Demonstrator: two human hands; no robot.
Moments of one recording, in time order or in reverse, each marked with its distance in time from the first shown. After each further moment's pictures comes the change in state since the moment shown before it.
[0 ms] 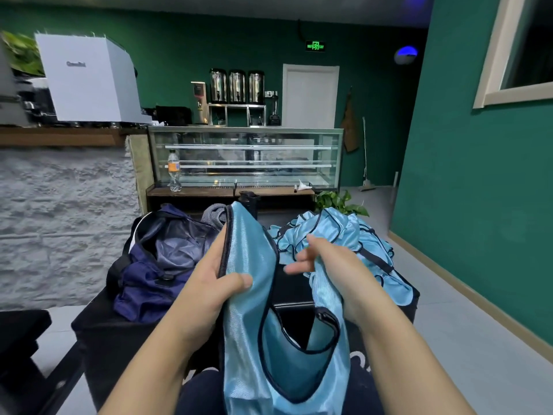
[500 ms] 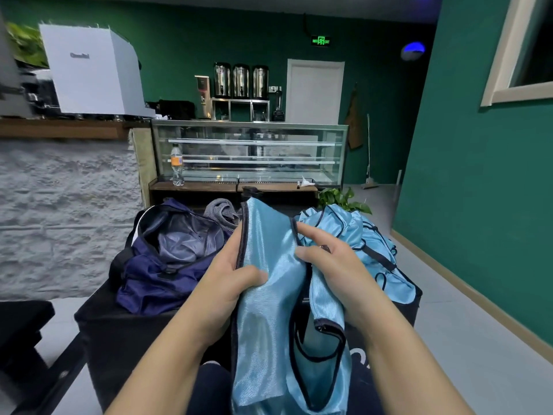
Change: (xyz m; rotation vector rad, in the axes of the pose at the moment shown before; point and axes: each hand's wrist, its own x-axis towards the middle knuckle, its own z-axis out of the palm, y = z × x) left_hand 0.006 -0.003 0.012 -0.041 -0.079 -0.050; right_hand -0.013 0.000 0.007 0.107 -0.184 -0.322
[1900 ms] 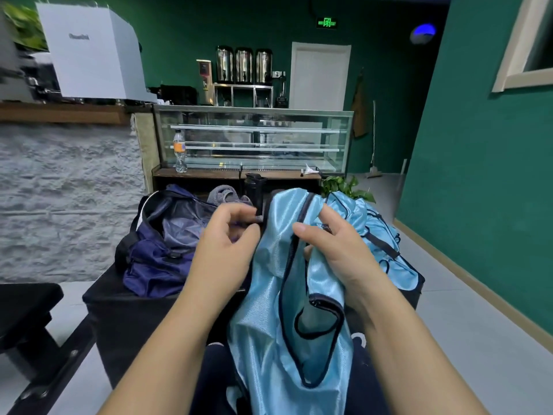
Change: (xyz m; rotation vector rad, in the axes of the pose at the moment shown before) left_hand 0.009 -0.004 -0.005 0.456 0.453 0.139; right_hand 0.000 0.002 0.008 0.140 0.019 -0.070
